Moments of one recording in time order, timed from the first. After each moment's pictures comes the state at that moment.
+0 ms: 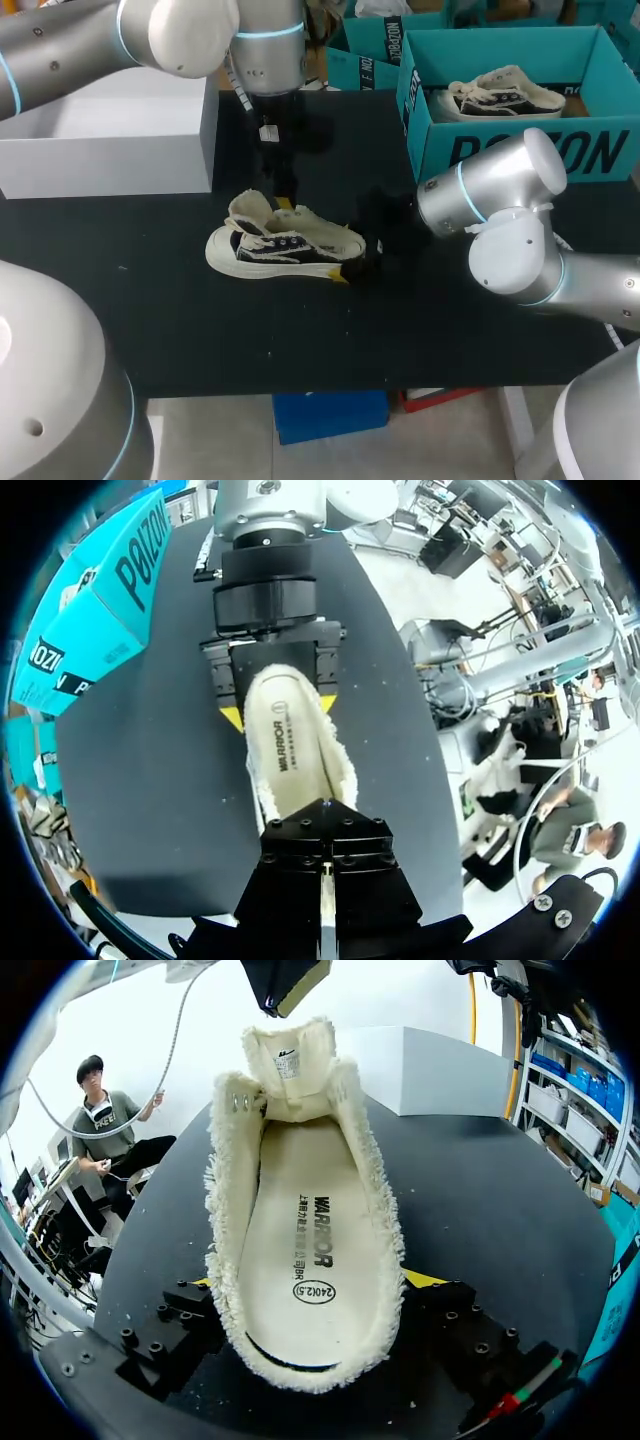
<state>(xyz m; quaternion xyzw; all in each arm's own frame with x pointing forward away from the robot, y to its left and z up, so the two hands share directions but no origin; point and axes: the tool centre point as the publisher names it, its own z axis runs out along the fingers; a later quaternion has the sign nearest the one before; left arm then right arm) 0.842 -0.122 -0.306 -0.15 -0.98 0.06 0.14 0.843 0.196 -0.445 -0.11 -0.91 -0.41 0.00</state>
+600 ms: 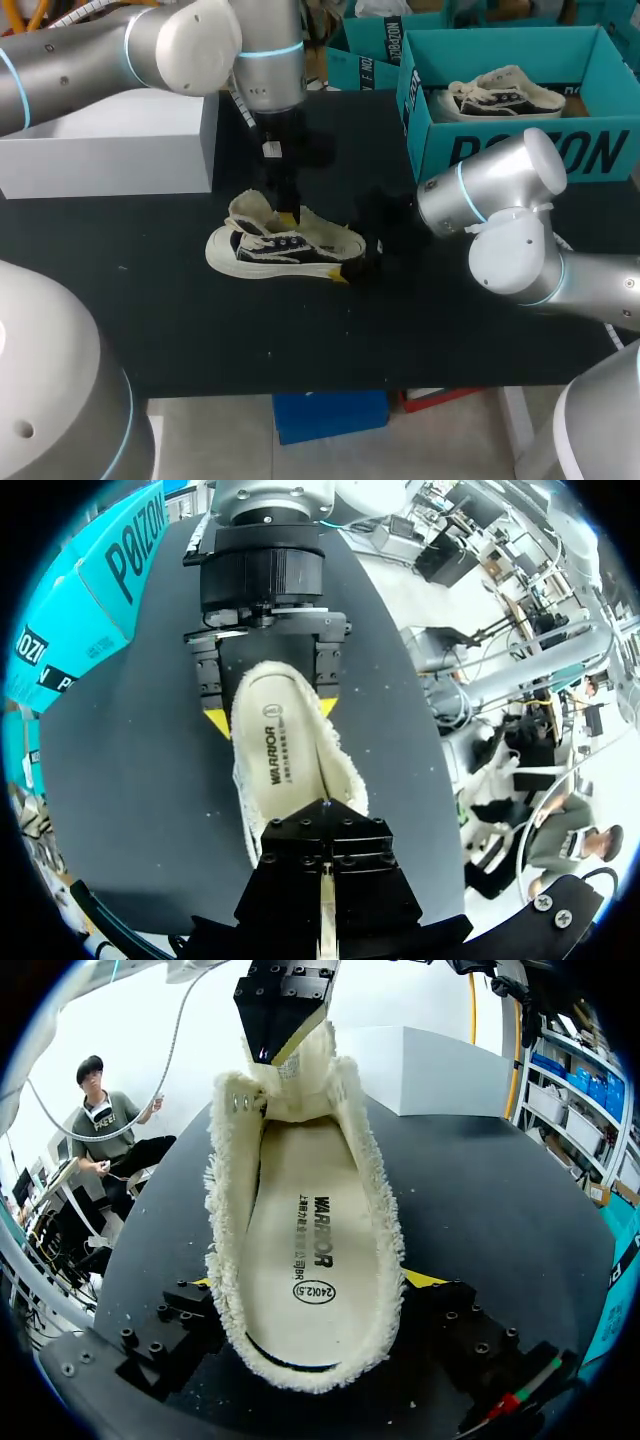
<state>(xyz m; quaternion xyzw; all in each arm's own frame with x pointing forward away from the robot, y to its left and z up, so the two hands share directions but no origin) 0.836 -0.127 -0.336 -0.14 -0.97 0.07 0.17 0.843 0.196 -0.445 -0.11 -0.91 -0.41 0.00</state>
